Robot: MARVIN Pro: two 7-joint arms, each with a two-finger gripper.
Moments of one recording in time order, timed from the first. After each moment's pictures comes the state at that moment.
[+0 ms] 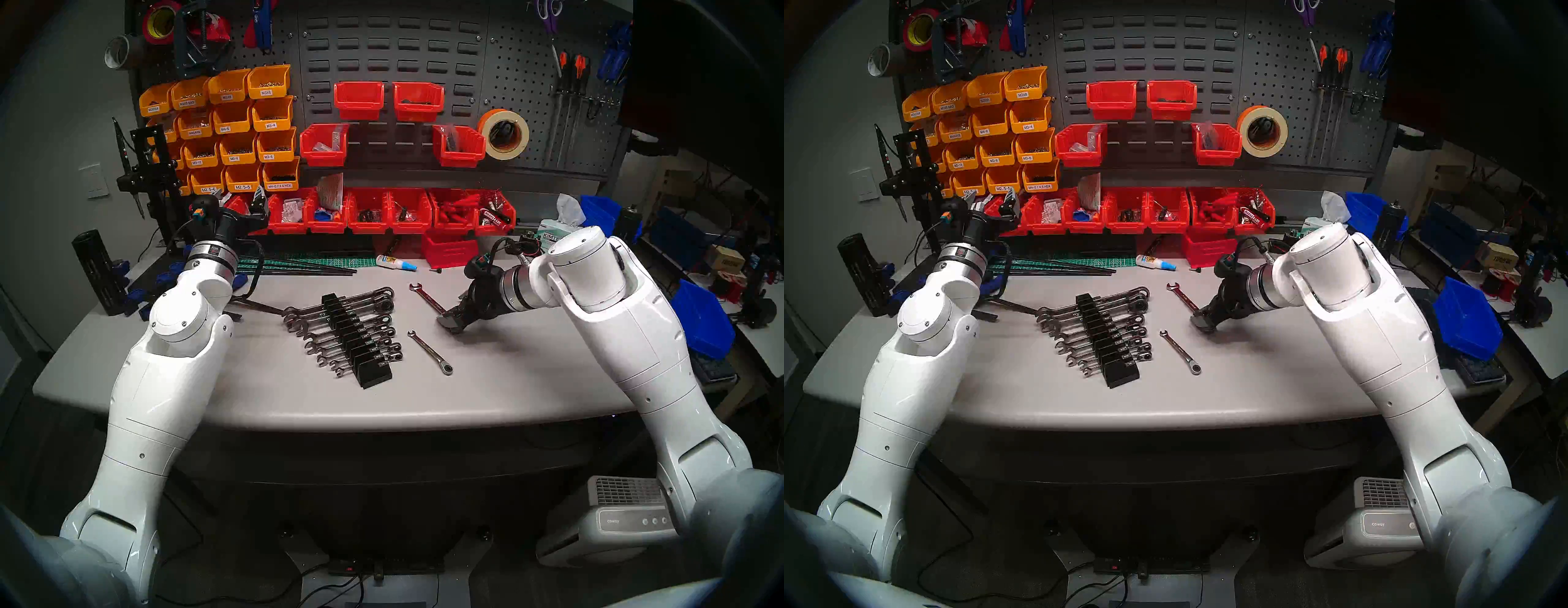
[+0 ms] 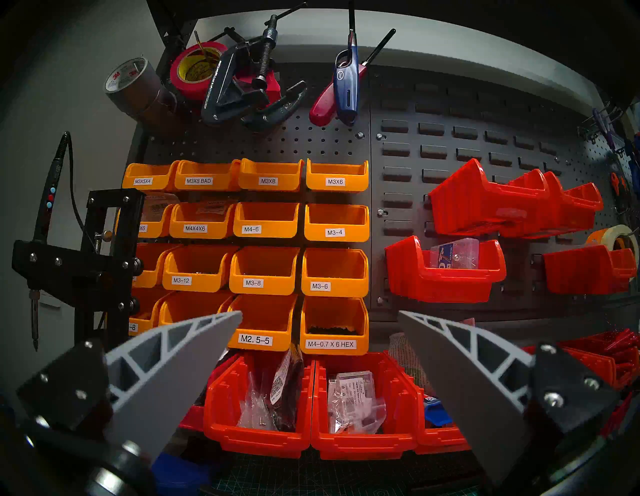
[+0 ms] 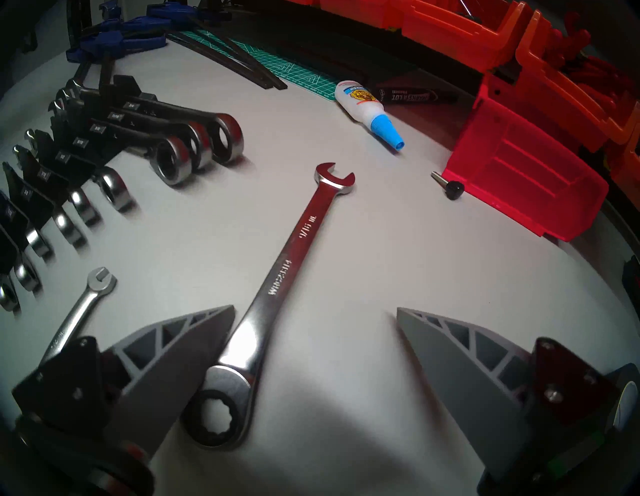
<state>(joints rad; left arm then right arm) 1.34 -1.12 -1.51 -1.70 -0.45 -0.05 0.17 -1.01 -0.97 1.19 -1.68 0.03 0.96 0.87</state>
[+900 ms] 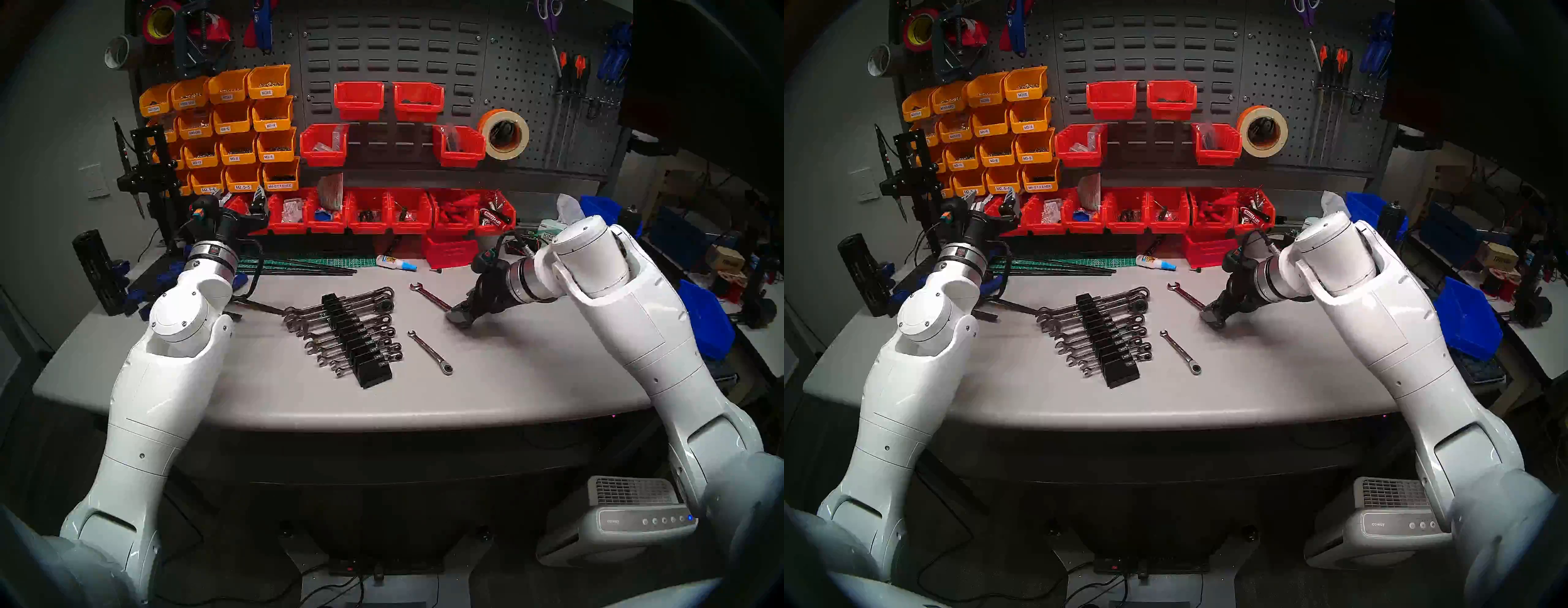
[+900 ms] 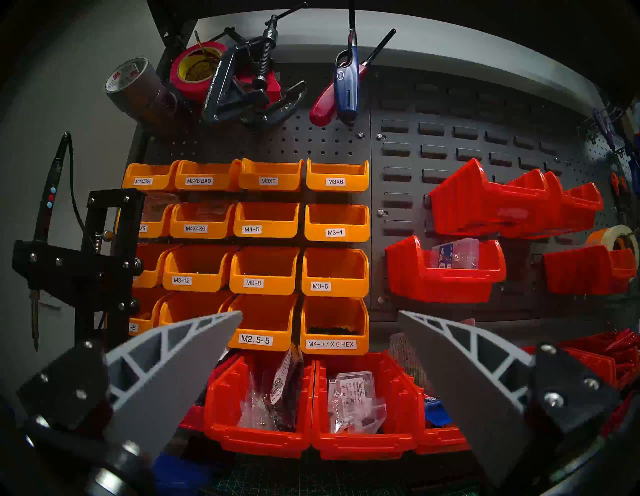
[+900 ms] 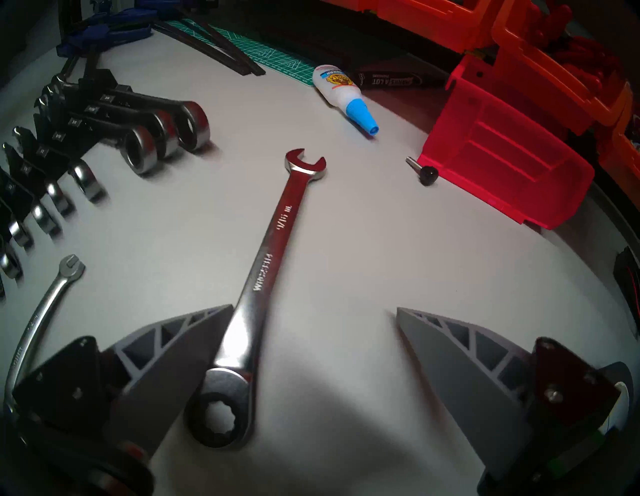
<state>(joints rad) 1.34 -1.12 -1.51 -1.70 -0.45 -0.05 0.17 -0.92 -0.93 1.14 -1.58 0.11 0.96 0.86</state>
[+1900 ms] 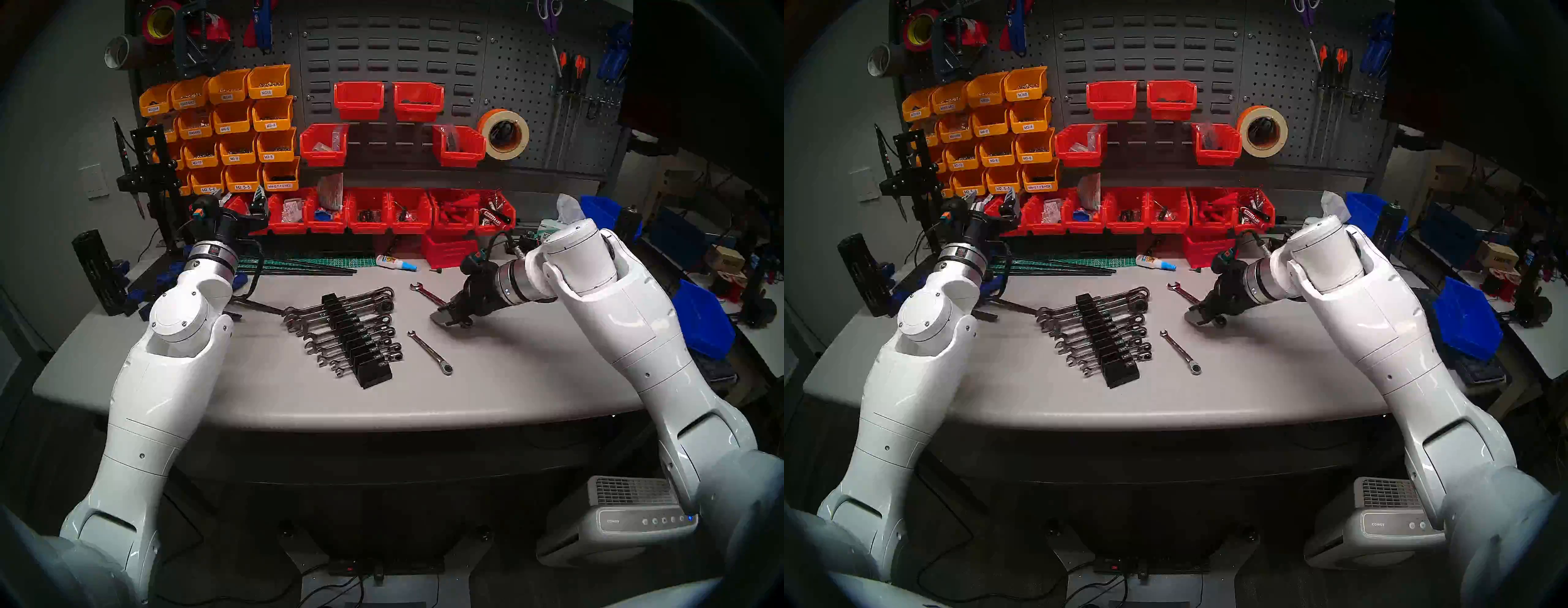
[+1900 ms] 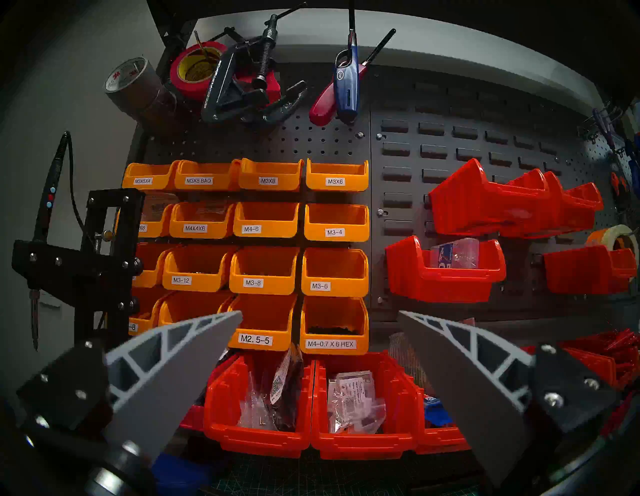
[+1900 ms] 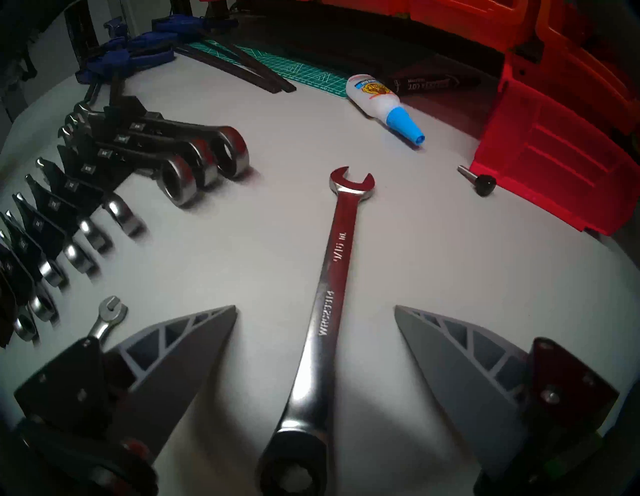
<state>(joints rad) 1.34 -1.12 -1.51 -1.70 -0.45 -0.05 0.17 -0.89 -0.96 1.09 -1.53 0.20 0.96 0.86</state>
